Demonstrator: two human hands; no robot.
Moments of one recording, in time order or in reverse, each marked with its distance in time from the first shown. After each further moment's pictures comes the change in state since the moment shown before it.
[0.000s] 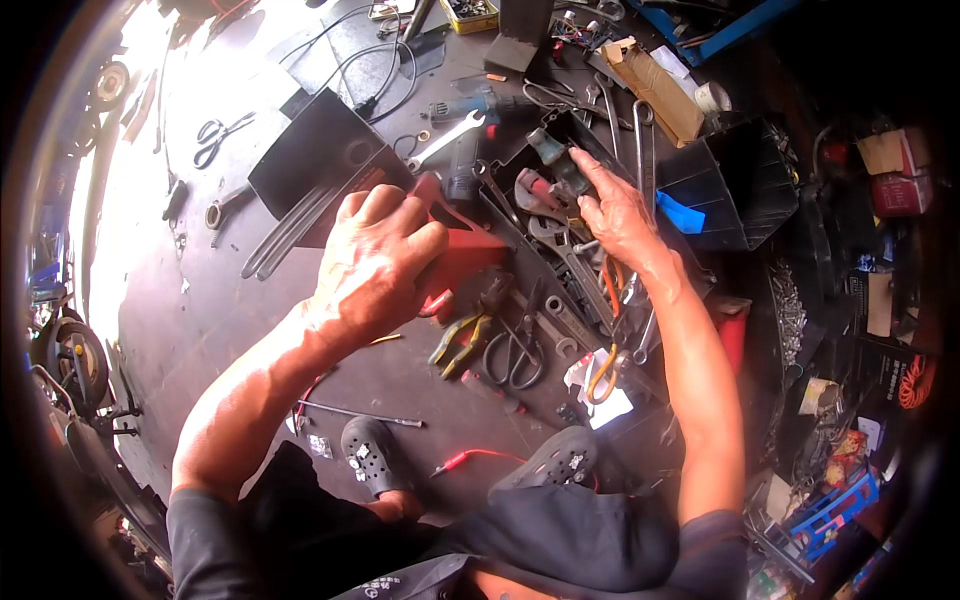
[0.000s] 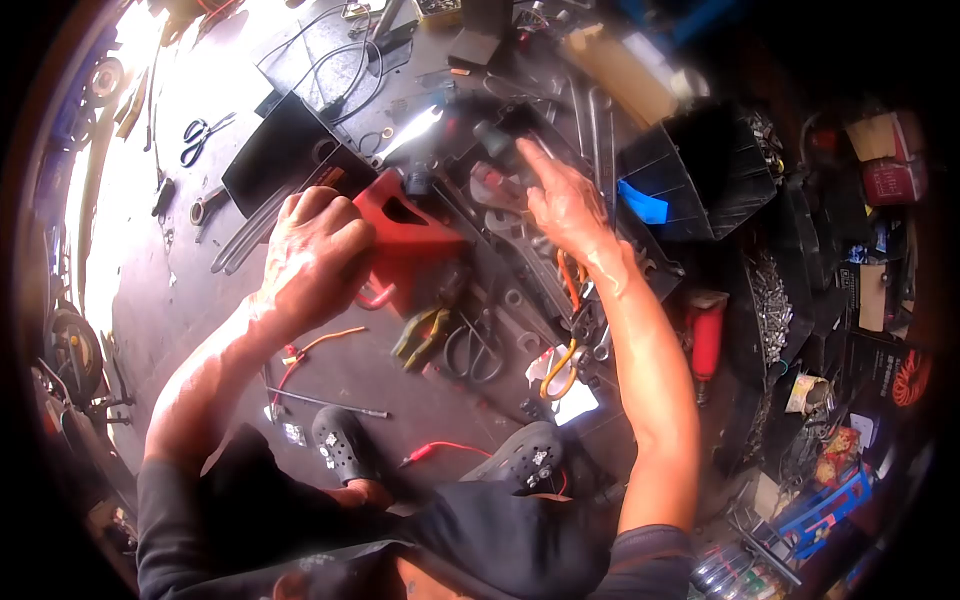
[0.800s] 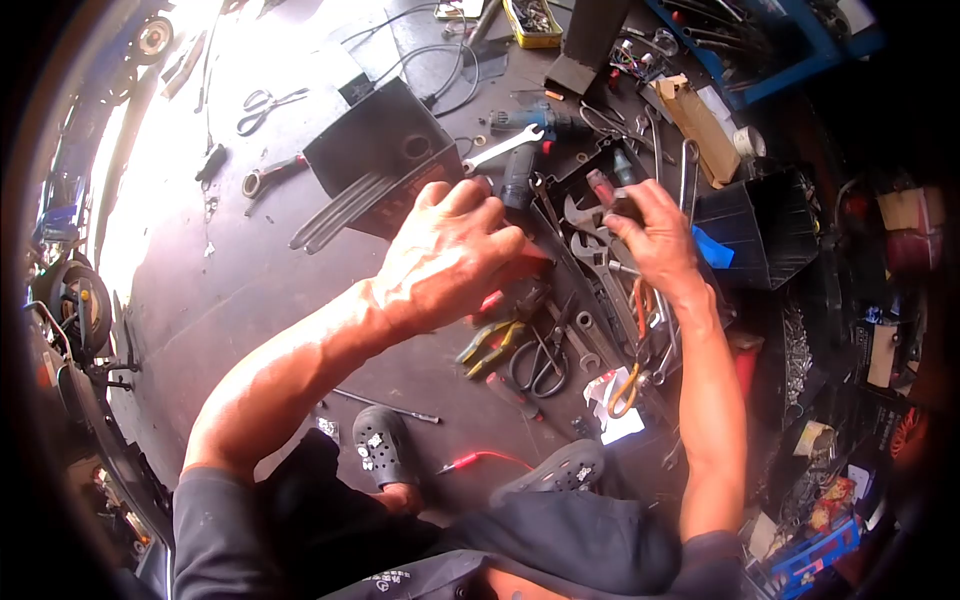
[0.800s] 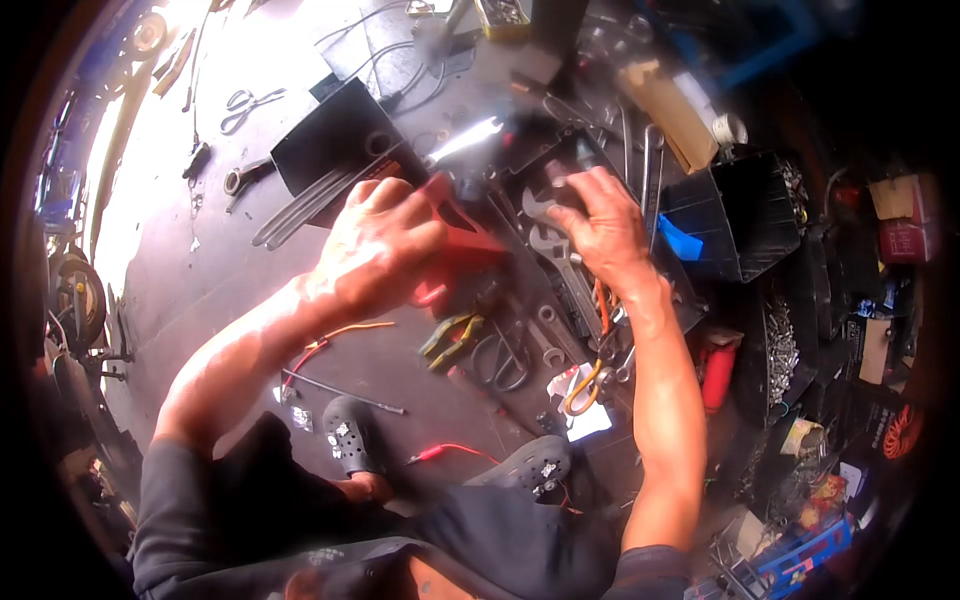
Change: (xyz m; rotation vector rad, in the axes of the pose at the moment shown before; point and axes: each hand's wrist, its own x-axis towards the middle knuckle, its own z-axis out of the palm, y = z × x) left_hand -0.005 -0.006 -0.002 -0.054 -0.085 -0.013; right_hand 0.015 -0.051 -0.014 0.092 0.000 -0.068
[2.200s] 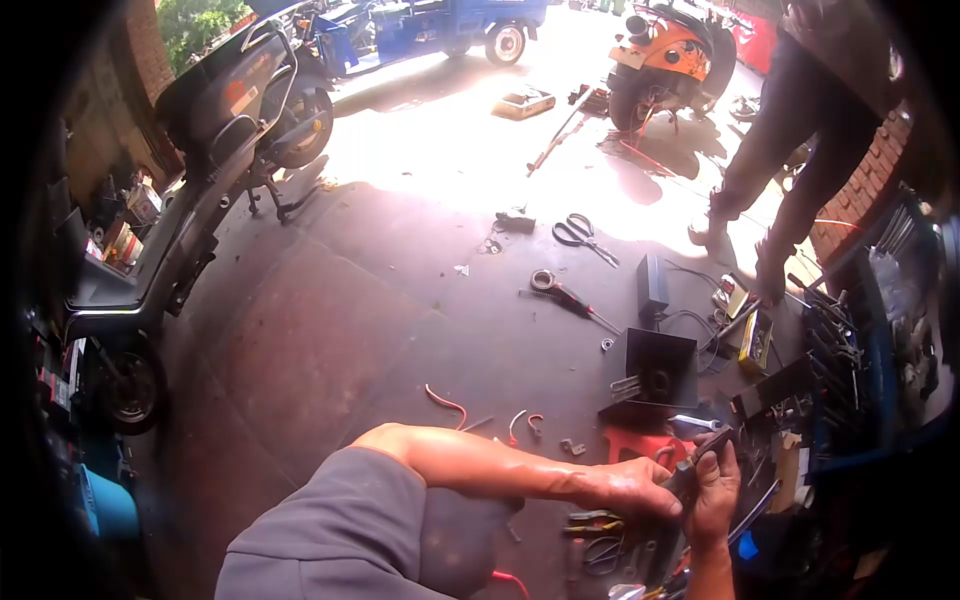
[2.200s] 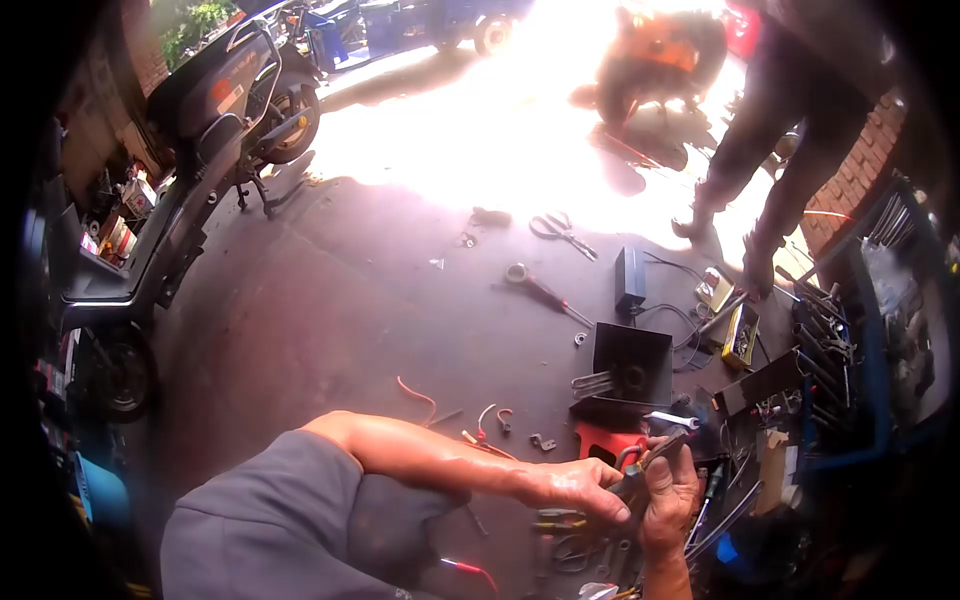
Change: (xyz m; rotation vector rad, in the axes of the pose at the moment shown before) left_hand -0.128 0.042 -0.081 -1.911 0.004 -0.495; right_hand 0.021 -0.276 0.052 1.075 -0.277 0.172
